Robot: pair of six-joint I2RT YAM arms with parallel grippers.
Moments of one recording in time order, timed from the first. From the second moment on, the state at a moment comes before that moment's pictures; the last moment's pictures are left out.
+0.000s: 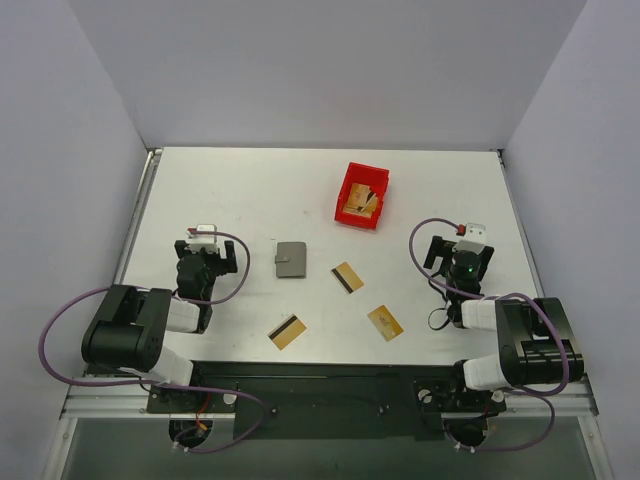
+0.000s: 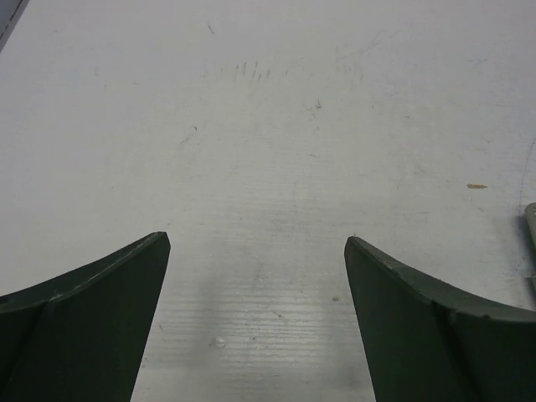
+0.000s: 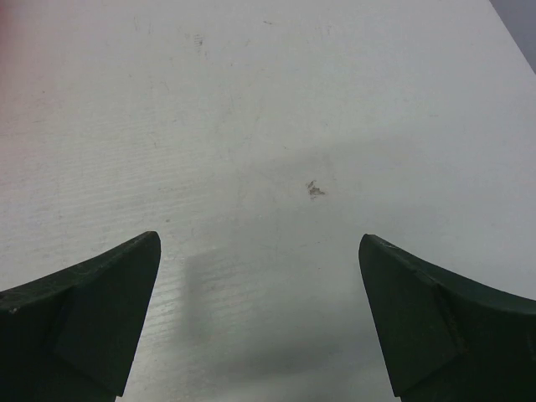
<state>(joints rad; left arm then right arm) -0.13 1.51 0.23 1.08 -0.15 -0.01 0.04 1.41 0.22 0.84 0.30 0.08</state>
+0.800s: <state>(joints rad) -0.13 1.51 0.23 1.08 -0.15 -0.01 0.08 1.32 0.28 0.63 0.34 0.06</state>
